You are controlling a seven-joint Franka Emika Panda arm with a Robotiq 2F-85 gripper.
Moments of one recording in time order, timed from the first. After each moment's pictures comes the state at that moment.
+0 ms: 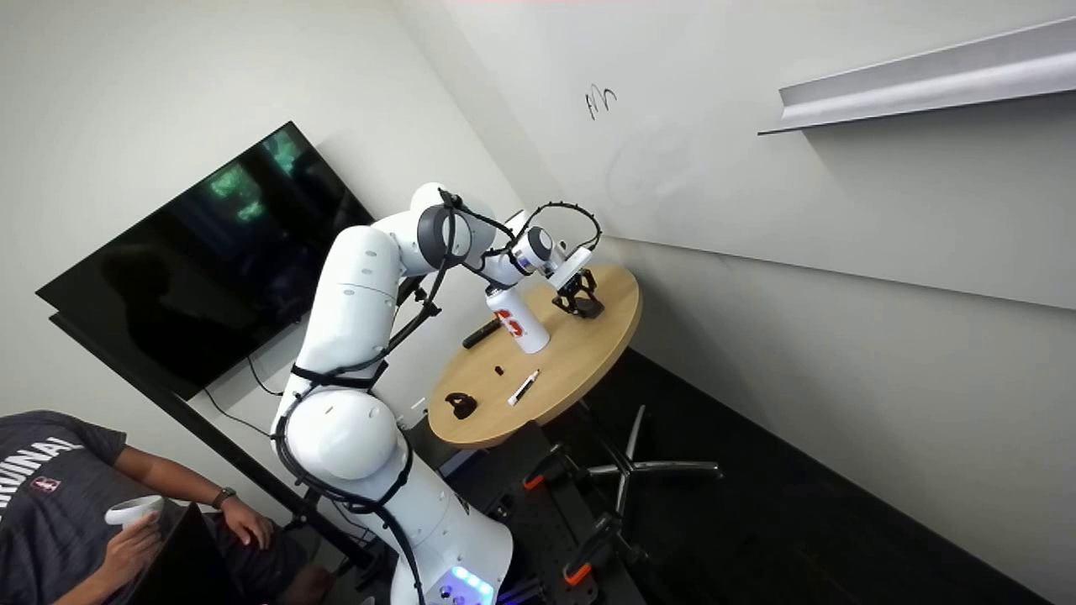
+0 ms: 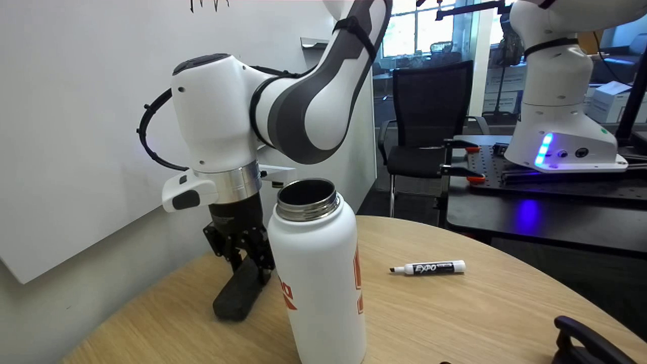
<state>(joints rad) 0.58 0.97 0.29 -1.42 -0.43 2.41 -0.60</state>
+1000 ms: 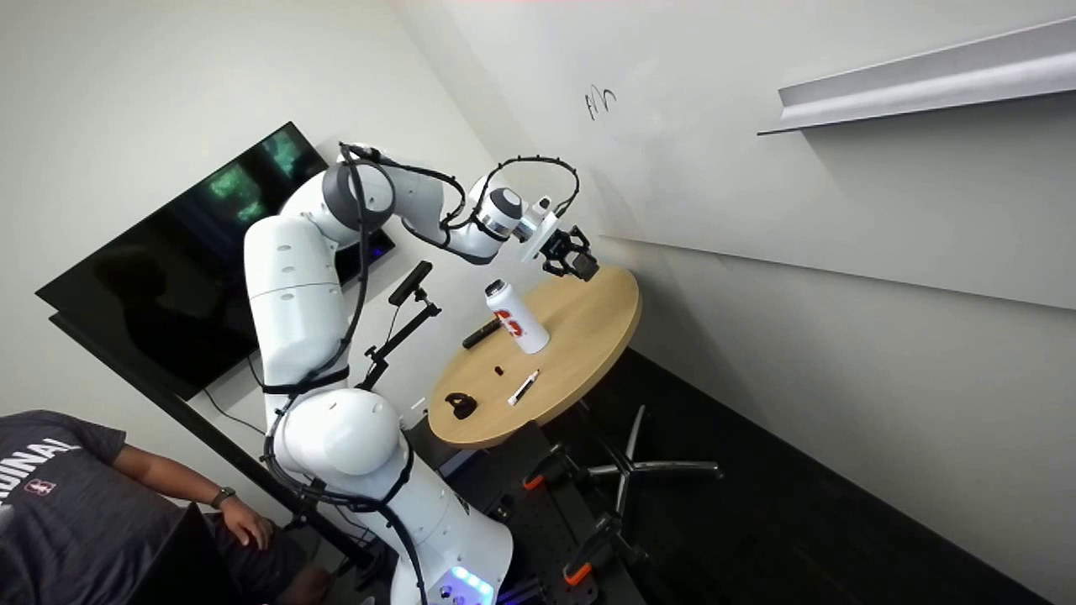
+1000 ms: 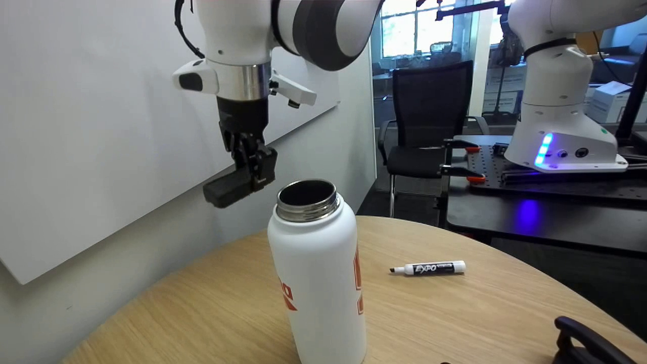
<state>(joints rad) 0.64 0.54 0.12 -1.77 -0.54 2.40 -0.07</state>
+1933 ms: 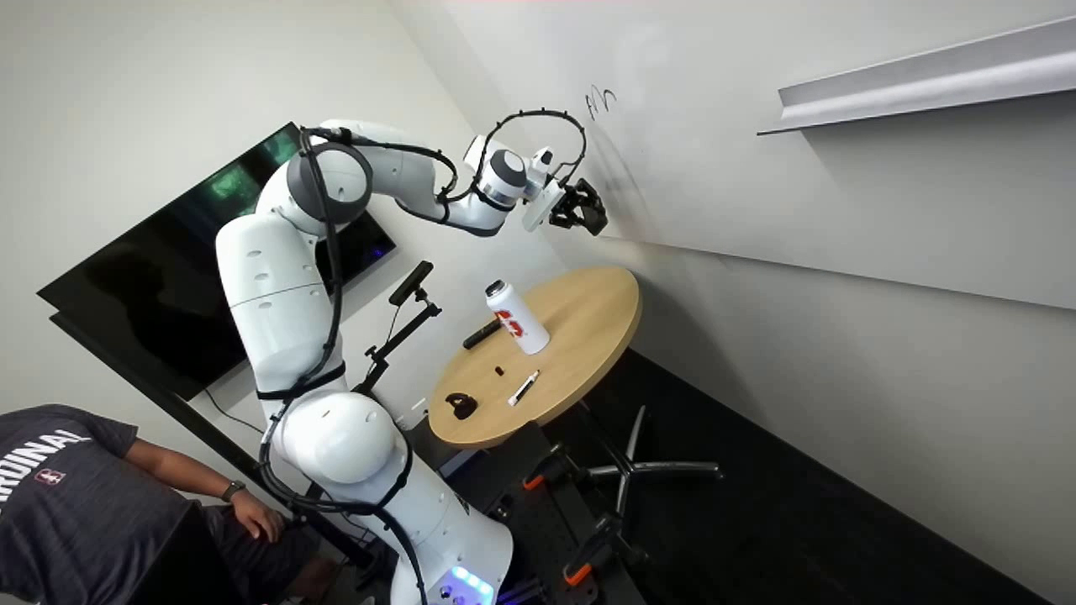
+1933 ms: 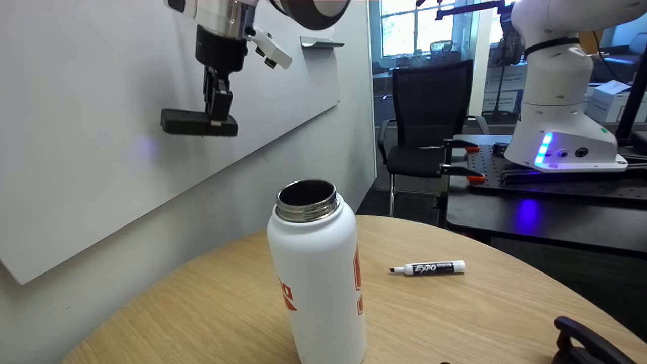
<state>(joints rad) 0.53 0.42 0.09 -1.79 -0.54 2.61 0.13</state>
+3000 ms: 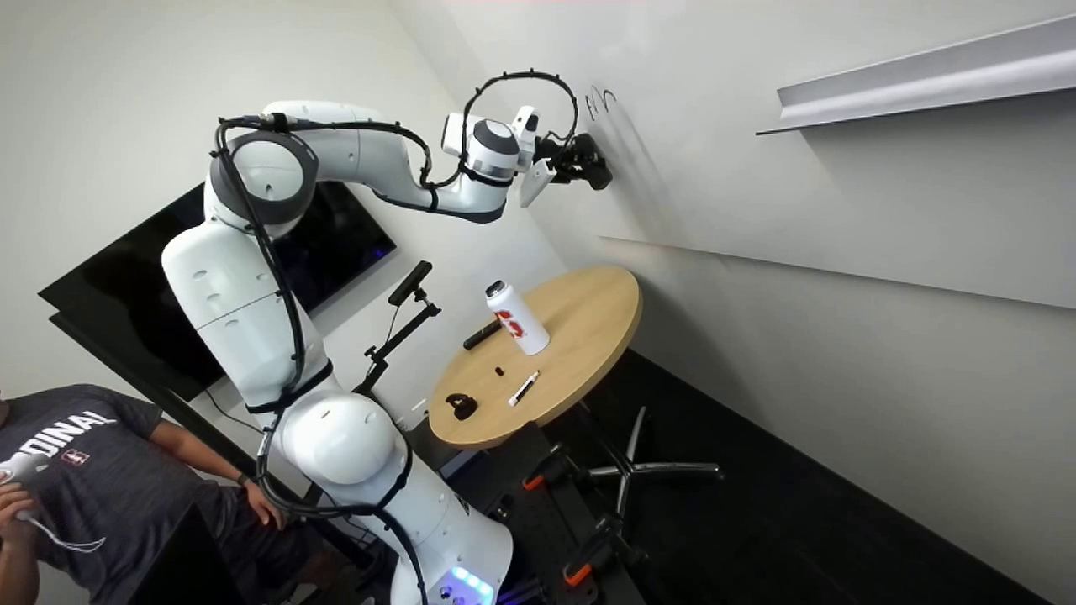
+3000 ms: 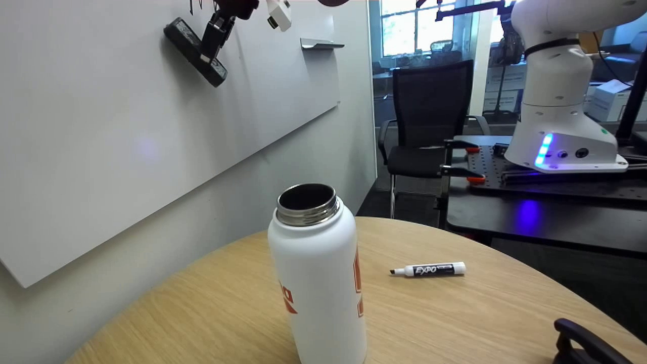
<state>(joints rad) 0.52 0.21 -0.05 -1.94 -0.79 2.84 0.56</state>
